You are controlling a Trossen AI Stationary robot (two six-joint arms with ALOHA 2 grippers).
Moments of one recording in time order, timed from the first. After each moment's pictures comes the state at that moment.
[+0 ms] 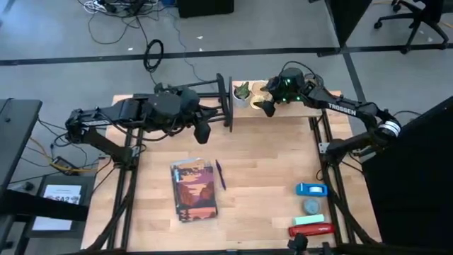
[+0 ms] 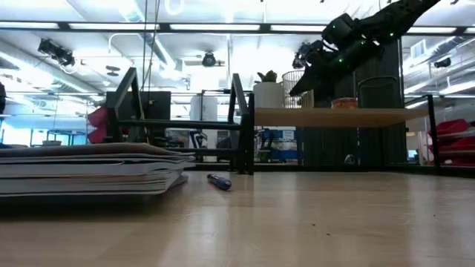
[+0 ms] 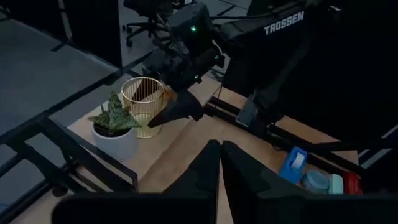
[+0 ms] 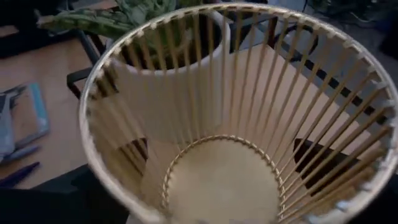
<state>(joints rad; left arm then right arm) -0.06 1.37 1.71 -0.70 -0.43 -0.41 -0.74 1.32 0.89 -0.11 -0.31 -0.12</state>
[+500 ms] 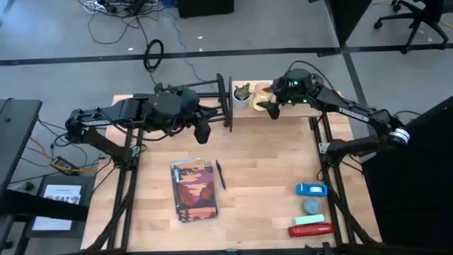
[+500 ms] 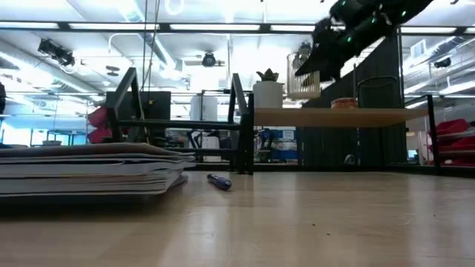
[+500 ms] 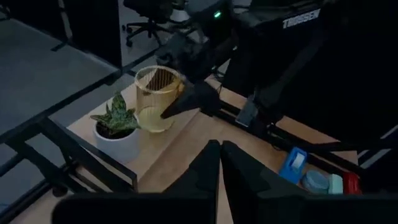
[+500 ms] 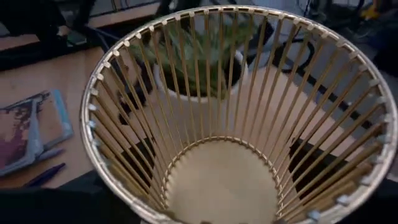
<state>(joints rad) -0.06 1.37 1.71 -0.70 -0.43 -0.41 -0.64 1.16 0.94 -0.26 -0.23 -0.11</state>
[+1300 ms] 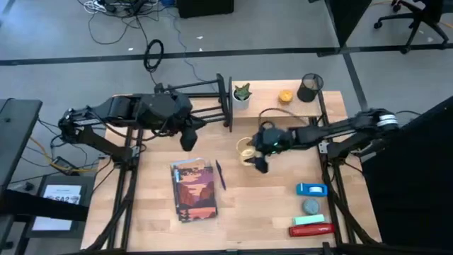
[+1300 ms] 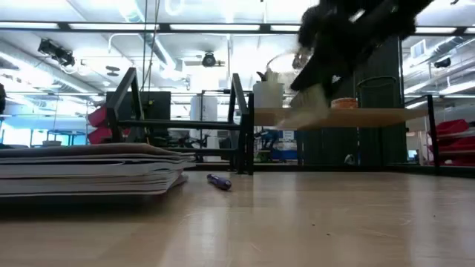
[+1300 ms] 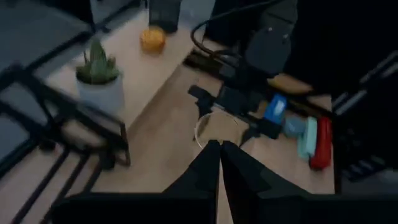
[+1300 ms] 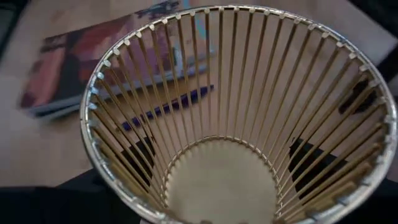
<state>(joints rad) -0.06 1.31 1.71 -0.97 -0.24 -0.46 0.02 1.42 0.76 0.04 0.08 0.21</state>
